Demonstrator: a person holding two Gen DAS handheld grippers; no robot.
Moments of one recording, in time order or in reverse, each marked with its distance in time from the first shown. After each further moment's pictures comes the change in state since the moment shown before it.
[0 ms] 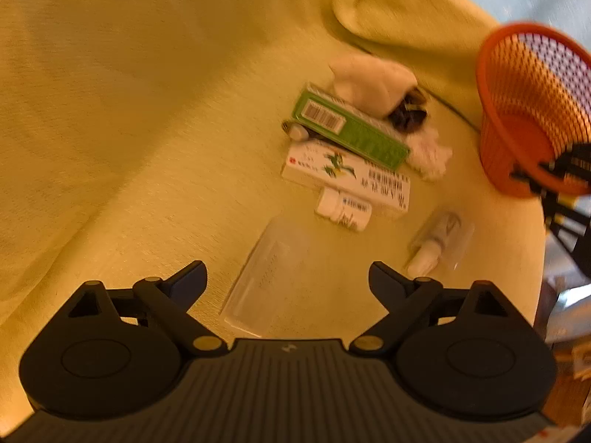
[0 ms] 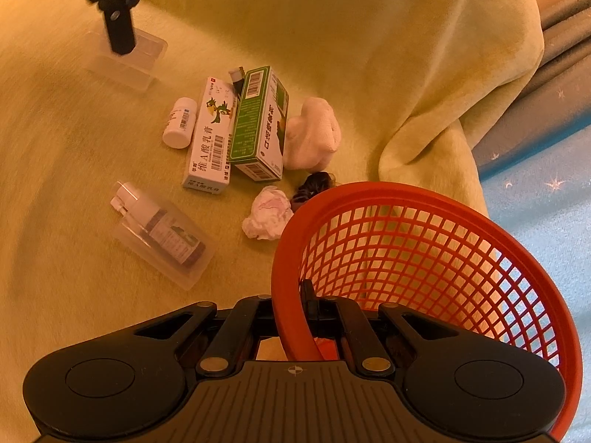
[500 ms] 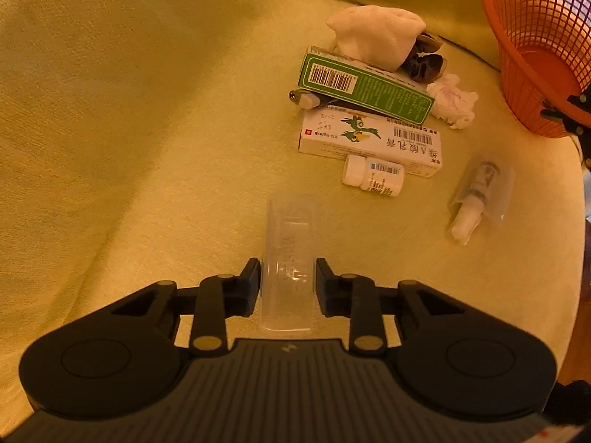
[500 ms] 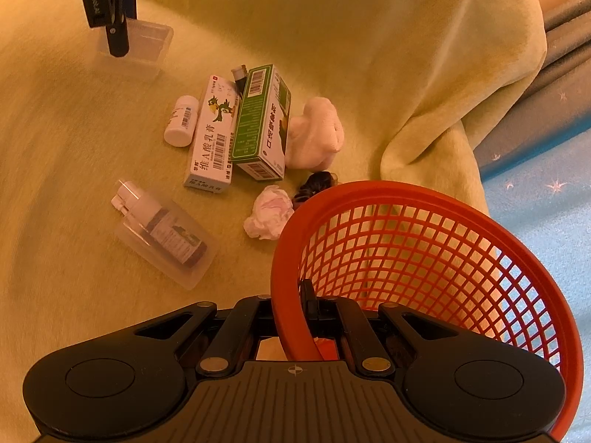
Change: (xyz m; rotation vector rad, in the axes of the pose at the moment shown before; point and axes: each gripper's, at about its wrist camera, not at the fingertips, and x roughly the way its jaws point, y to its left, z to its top) left arm 0.017 -0.002 0.006 0.152 0.091 0.106; right arm 0.000 0.002 0.001 -0.005 0.010 -0.005
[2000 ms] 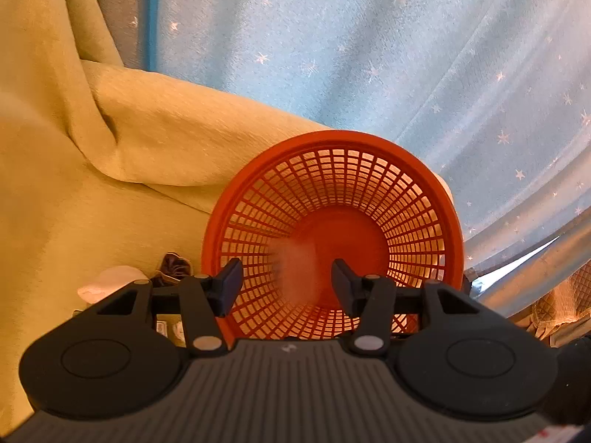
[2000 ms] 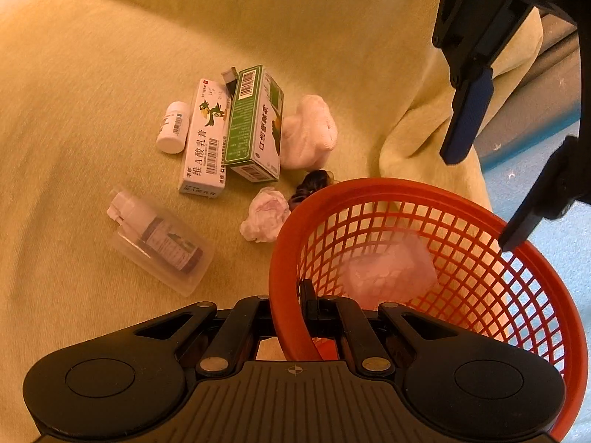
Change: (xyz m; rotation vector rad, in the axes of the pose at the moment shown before) left arm -0.080 -0.148 0.173 0.150 -0.223 -0.426; right arm 0.003 -0.006 0.002 0.037 0.005 0.021
